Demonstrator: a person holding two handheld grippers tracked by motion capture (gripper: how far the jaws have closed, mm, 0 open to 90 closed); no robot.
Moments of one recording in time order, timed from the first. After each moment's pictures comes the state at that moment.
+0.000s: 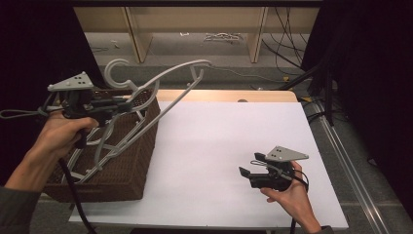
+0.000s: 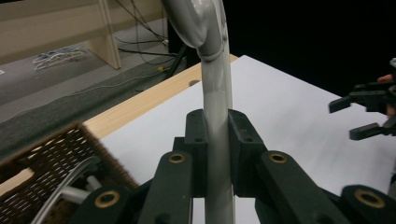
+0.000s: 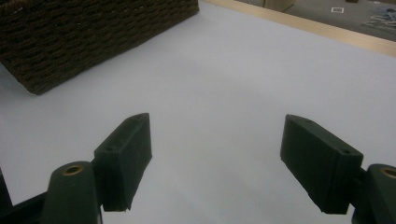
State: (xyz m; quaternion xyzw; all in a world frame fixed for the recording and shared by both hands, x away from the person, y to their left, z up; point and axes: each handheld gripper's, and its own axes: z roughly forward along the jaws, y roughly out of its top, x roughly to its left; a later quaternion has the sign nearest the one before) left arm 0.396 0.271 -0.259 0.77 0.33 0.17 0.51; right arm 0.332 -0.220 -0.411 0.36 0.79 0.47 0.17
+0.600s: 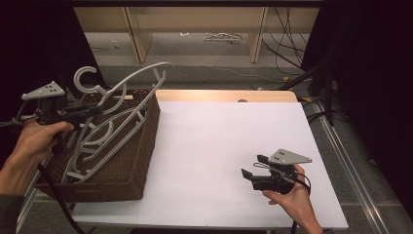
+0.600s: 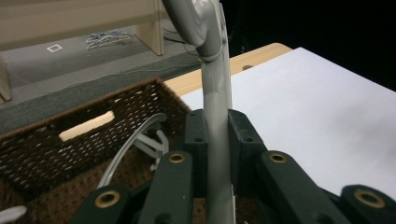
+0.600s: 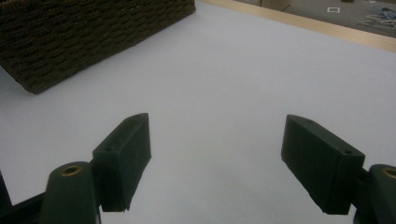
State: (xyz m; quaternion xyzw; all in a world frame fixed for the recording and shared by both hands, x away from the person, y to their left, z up) left arm 0.405 0.343 -0.295 0.75 0.40 0.21 0.49; right arm 0.327 -0.226 -0.416 0.36 0.79 0.47 0.17
